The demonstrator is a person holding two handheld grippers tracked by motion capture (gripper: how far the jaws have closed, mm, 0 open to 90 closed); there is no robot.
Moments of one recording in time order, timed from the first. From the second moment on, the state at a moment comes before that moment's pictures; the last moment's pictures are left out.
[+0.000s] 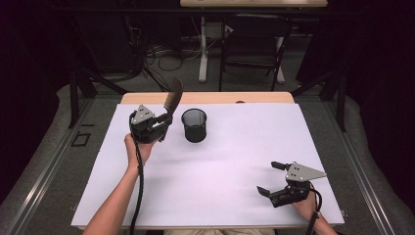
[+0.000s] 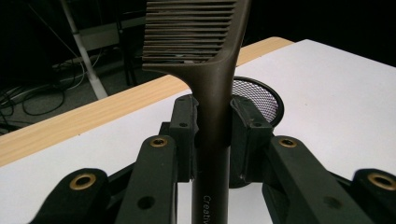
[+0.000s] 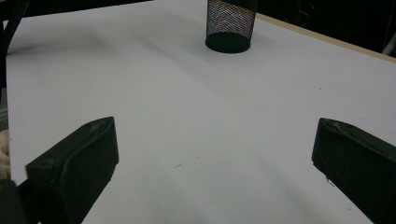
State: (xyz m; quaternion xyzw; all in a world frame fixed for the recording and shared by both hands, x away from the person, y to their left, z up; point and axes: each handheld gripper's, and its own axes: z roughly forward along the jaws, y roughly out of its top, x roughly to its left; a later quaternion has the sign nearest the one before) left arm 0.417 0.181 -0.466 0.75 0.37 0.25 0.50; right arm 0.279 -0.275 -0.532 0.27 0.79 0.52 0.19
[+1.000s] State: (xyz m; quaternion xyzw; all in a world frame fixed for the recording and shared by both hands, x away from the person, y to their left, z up) left arm 0.428 0.167 -0.453 0.74 0.36 0.26 0.51; right arm 0.280 -0.277 -0.533 0.27 0.79 0.52 0.18
